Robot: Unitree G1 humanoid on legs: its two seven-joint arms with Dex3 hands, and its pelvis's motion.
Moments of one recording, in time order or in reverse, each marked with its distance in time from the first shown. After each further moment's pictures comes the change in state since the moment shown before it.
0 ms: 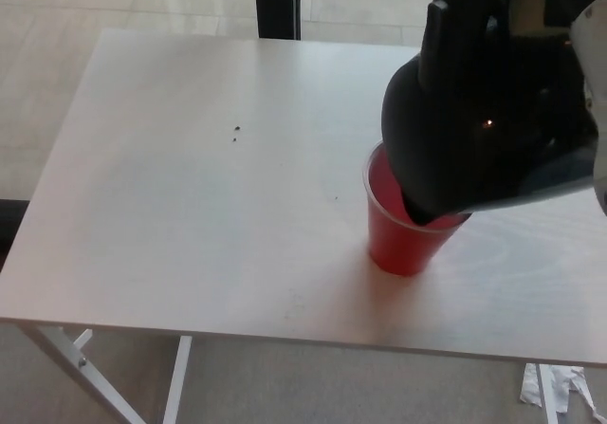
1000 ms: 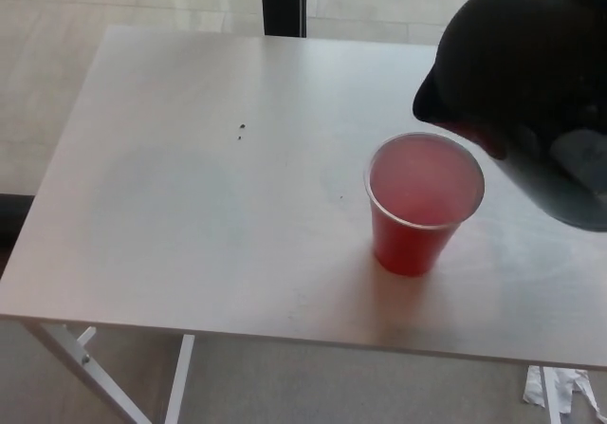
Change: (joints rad) left_arm 0.039 -0.001 0.017 0.020 -0.003 0.000 -0.005; right_arm 0.090 -0.001 -0.528 0.162 0.146 0.065 0.078
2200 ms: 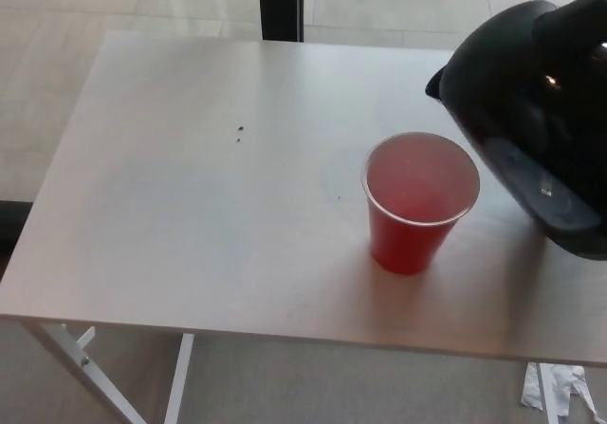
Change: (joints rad) left_arm 0.033 -0.018 0.031 0.013 -0.011 0.000 0.003; right_arm 0.292 0.360 -0.447 0.045 0.280 -0.116 -0.280
